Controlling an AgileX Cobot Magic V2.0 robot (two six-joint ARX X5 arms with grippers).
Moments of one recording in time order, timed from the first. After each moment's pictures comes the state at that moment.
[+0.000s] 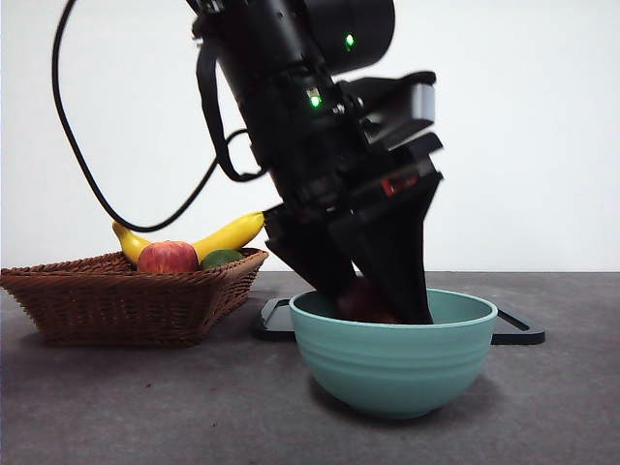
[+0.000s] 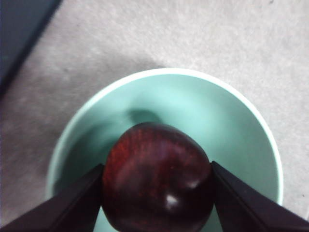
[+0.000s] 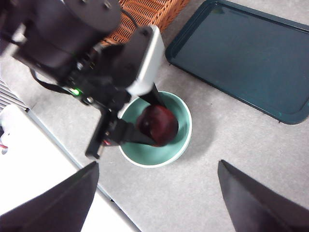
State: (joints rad) left arm -0.90 1.83 1.29 -0.58 0.18 0.17; right arm 0.21 0.86 1.05 -1.06 -0.57 -0.10
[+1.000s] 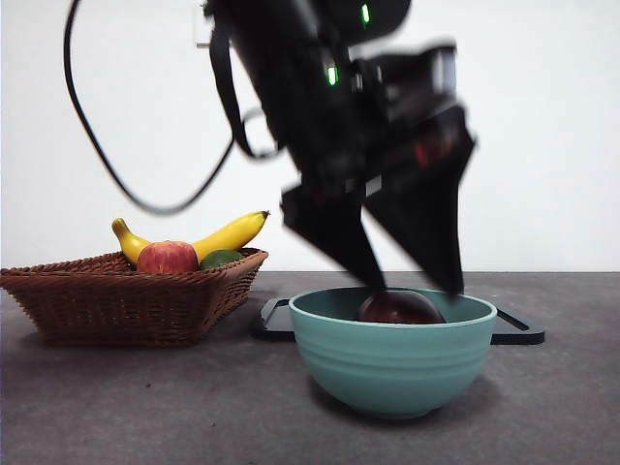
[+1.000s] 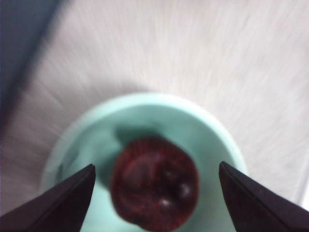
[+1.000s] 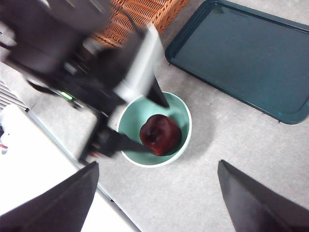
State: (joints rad) left arm -0.93 1.77 1.31 -0.57 0.18 0.17; right arm 0.21 0.86 1.05 -1.06 -0.57 -0.10
